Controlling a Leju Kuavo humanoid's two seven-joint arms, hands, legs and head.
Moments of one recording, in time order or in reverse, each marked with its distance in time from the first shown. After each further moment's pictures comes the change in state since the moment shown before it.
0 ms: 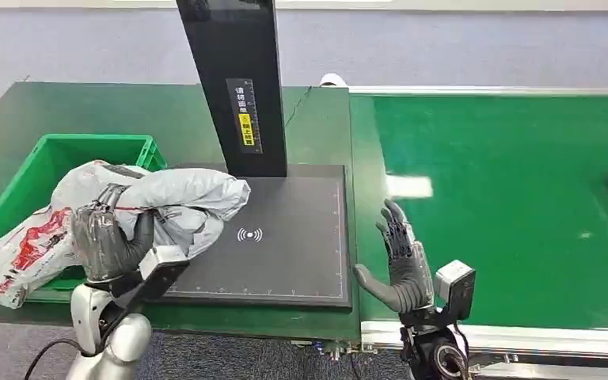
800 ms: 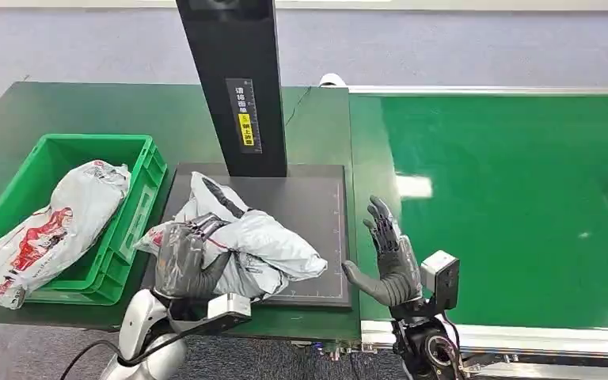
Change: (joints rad) left arm 0.006 0.041 -0.250 0.095 0.011 -0.153 -0.135; right arm -0.052 0.000 0.039 0.067 -0.007 0.014 0.002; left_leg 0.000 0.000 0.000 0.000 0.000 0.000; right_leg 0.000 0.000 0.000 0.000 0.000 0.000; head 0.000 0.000
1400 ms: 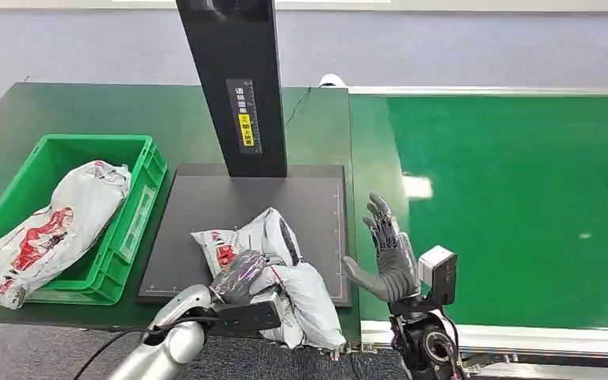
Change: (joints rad) left arm -0.140 0.016 -0.128 0.293 0.215 -0.540 0.027; right arm -0.020 0.000 0.009 0.017 -0.006 -0.019 0.009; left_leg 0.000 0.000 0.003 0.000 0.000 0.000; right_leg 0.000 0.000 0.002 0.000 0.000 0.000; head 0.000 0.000
